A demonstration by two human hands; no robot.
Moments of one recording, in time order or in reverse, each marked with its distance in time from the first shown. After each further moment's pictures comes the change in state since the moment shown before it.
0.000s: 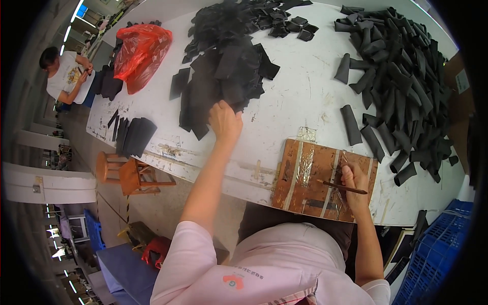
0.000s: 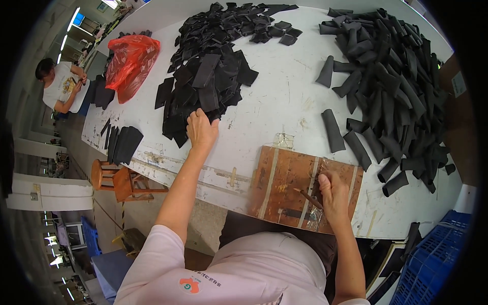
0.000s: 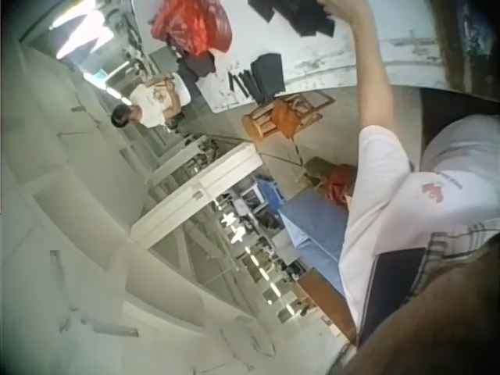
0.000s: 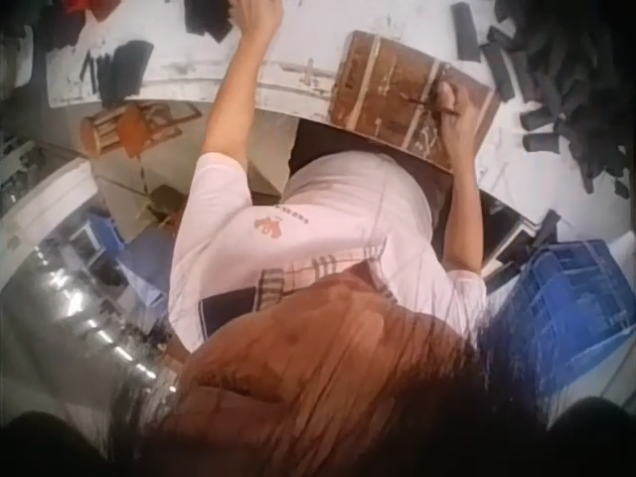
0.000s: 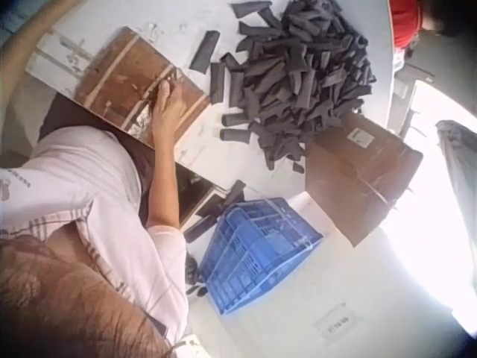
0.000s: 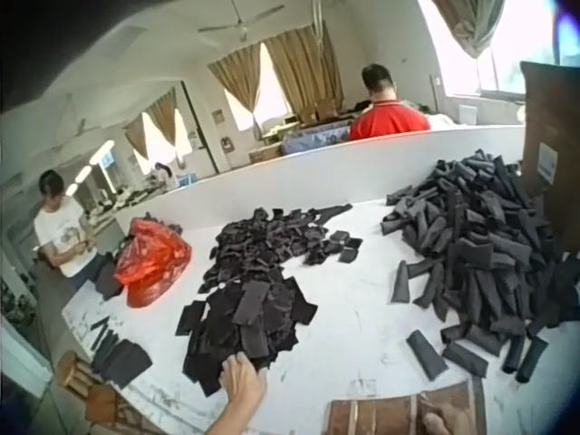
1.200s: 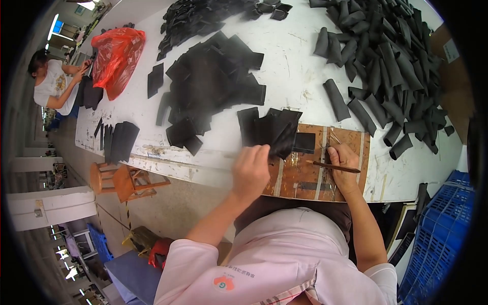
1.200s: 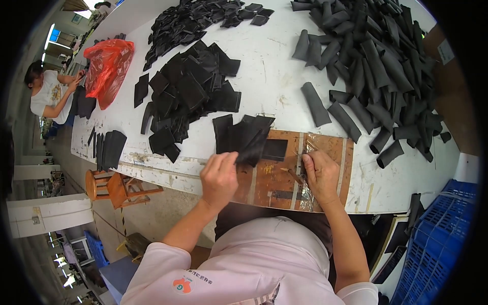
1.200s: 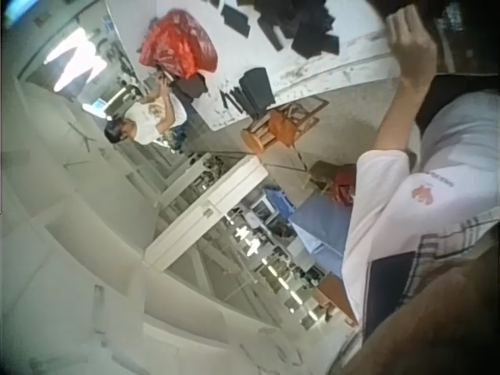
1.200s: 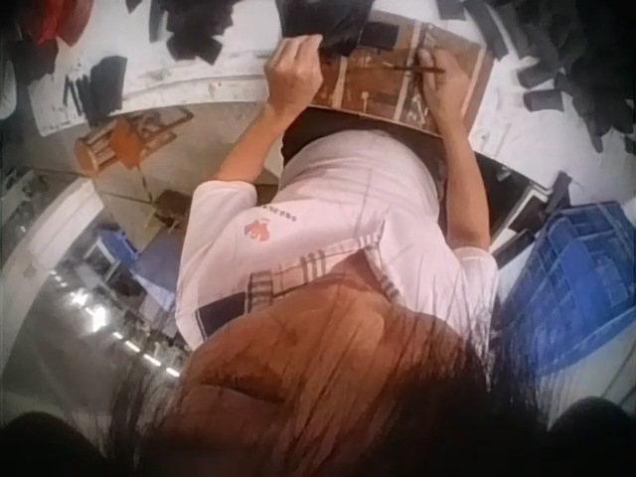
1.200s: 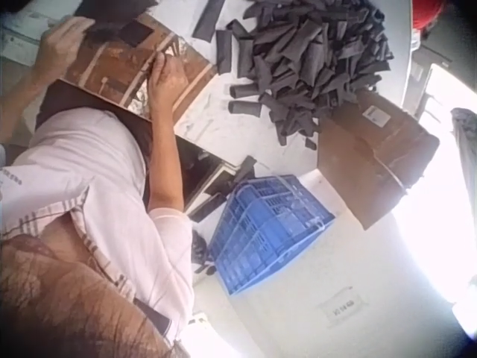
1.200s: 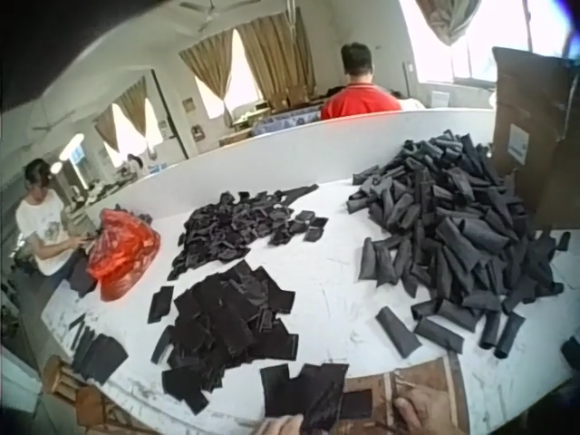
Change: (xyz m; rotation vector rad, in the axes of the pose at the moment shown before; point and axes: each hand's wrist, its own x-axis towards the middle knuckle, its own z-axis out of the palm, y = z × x) left_hand -0.136 0.049 -0.057 -0.541 0.042 0.530; right_hand -0.001 0.021 0.013 -0.257 0.166 -0.348
